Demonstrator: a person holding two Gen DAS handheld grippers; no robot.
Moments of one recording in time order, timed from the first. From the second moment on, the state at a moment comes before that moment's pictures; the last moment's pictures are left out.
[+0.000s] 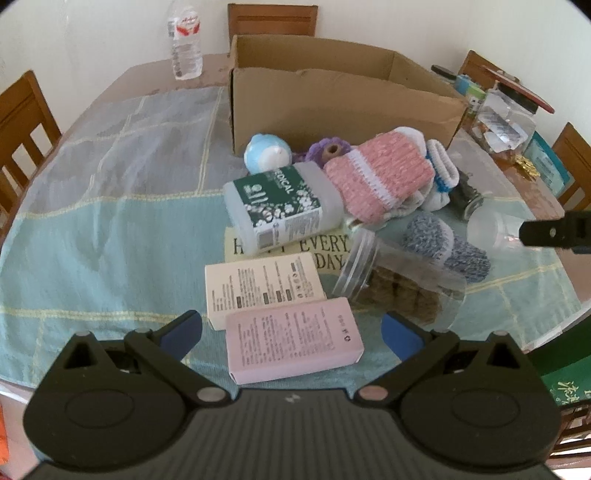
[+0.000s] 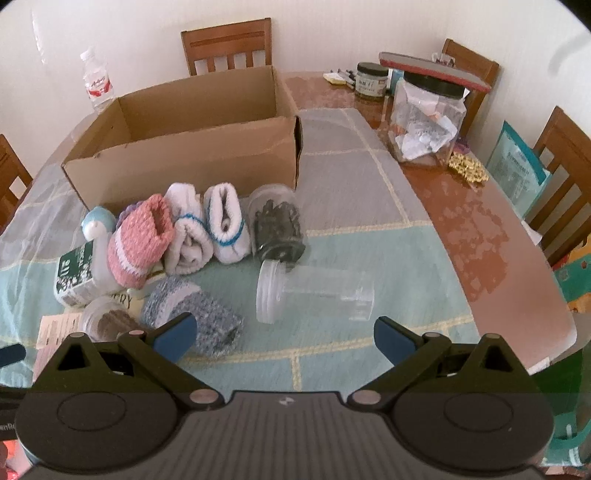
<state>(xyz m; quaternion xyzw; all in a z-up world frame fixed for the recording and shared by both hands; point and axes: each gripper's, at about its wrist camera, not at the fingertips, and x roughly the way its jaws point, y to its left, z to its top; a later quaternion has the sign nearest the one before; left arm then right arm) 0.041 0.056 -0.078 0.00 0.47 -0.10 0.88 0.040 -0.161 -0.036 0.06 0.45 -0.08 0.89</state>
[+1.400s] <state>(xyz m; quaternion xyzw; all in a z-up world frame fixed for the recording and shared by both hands) 0.049 0.026 -0.102 0.01 0.49 -0.02 0.87 0.089 -0.220 -0.093 0.05 0.51 -0.04 0.86</state>
